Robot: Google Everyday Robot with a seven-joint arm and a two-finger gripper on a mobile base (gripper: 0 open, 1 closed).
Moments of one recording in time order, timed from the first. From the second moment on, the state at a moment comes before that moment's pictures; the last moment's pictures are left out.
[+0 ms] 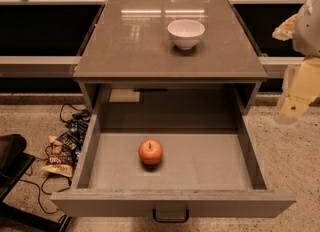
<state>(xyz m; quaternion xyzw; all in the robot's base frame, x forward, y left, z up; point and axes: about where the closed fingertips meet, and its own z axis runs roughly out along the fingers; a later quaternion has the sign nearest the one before) 0.438 -0.217 0.976 -0.60 0.78 -0.03 0.16</state>
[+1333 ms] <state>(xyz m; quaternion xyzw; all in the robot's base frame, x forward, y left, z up) 0.480 -0.141 0.844 -0.60 0.74 0.12 0.30</state>
